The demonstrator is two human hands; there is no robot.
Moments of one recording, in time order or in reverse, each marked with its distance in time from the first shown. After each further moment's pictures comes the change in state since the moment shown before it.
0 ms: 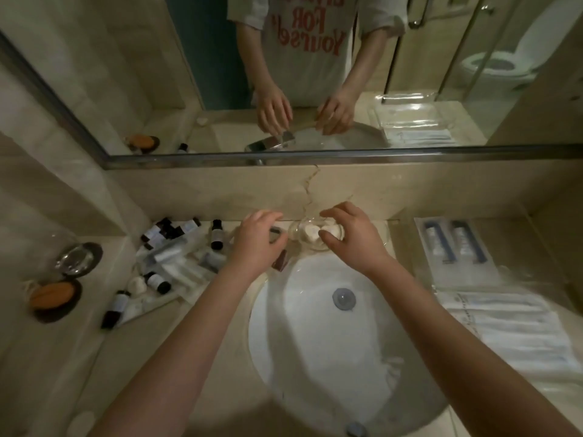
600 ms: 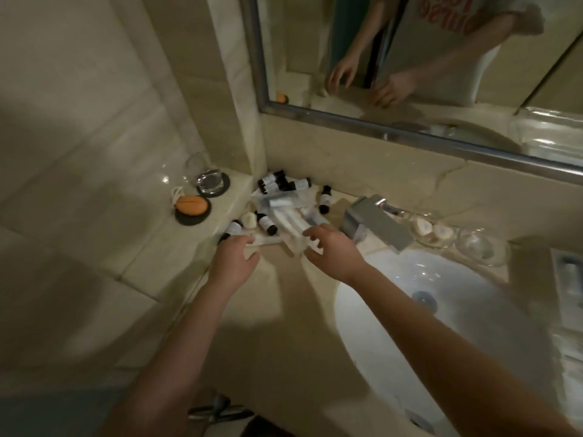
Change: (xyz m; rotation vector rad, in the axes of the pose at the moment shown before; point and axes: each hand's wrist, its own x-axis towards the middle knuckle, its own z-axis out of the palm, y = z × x) left_hand -0.164 -0.195 -0.081 -0.052 0.097 -0.549; right_hand -0.025 -0.167 0.161 -0.023 -0.488 -0.239
